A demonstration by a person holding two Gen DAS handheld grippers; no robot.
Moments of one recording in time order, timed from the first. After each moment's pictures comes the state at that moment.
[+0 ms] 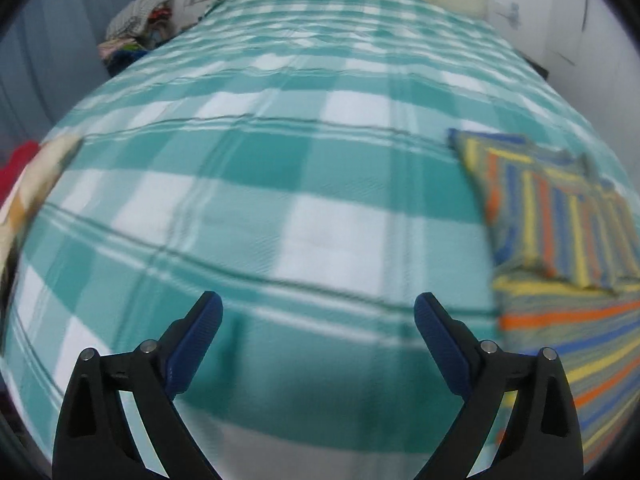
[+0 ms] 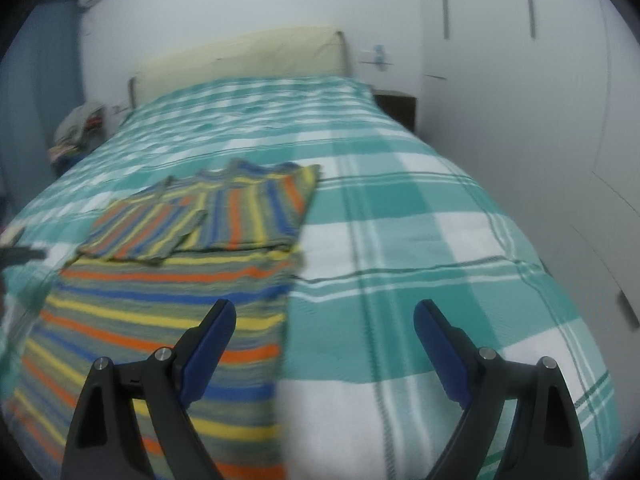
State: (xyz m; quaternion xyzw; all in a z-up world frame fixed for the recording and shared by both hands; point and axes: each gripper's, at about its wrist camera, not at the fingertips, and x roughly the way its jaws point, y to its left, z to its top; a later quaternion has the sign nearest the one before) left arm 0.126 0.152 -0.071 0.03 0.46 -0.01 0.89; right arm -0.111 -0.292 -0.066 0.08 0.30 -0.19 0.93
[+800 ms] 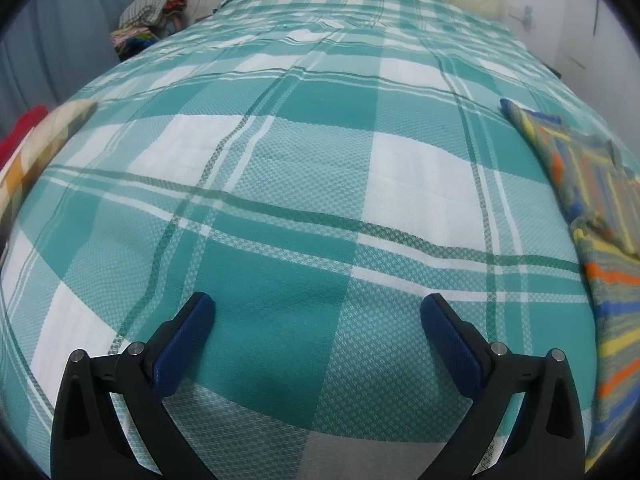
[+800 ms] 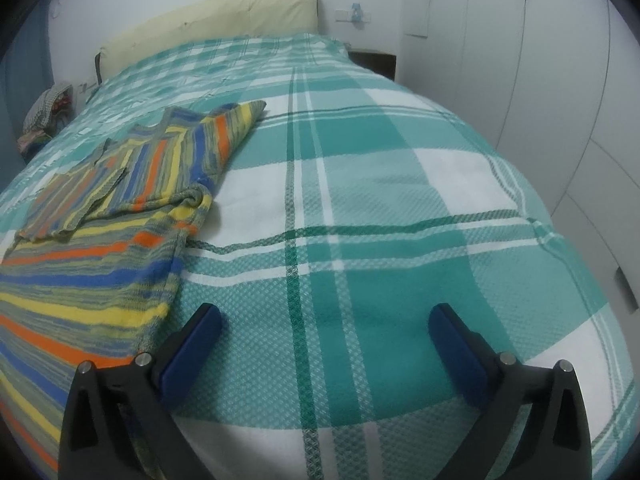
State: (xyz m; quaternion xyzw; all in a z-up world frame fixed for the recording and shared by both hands) left arm 0.125 0.198 -0.120 0.02 0.46 0.00 0.89; right arm -0.076 -0.343 -0.125 0.10 0.37 -0.21 0.90
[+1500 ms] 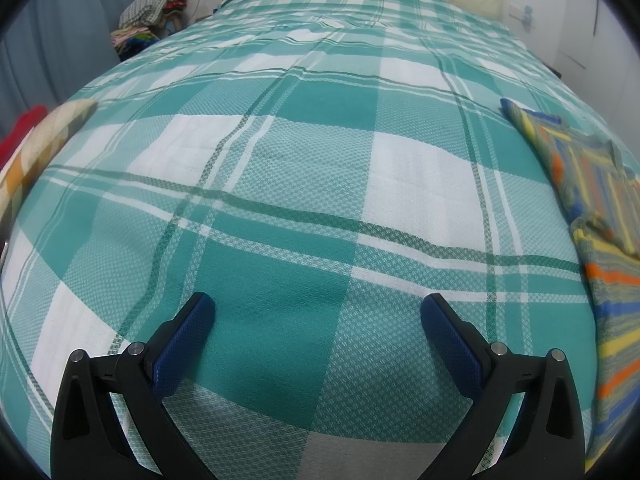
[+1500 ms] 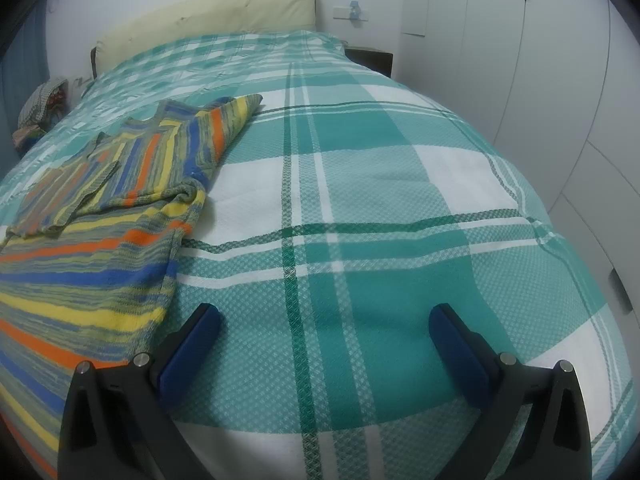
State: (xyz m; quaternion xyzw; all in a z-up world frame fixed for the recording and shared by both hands) left arm 0.125 0.197 -0.120 0.02 0.46 0.00 0.89; right arm -0.070 -0.338 -0.128 0.08 0.38 -0.23 0.89
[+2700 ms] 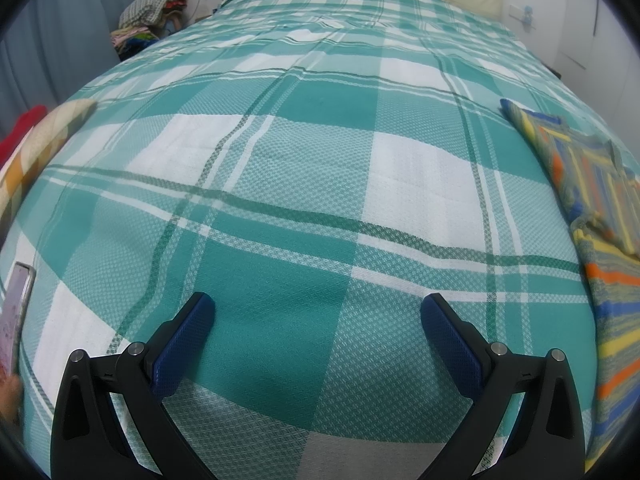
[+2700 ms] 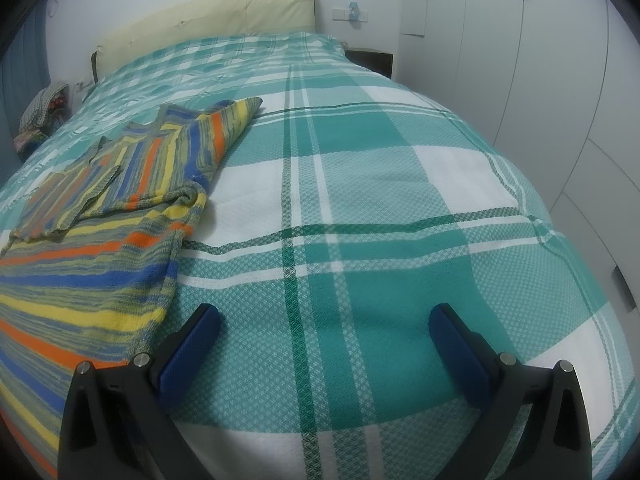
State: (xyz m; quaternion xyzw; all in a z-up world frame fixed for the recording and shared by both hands) left arm 0.123 0.198 -0.120 0.02 0.46 0.00 0.89; right arm -0.073 -0.340 -0.125 0.09 0.37 -0.22 0.90
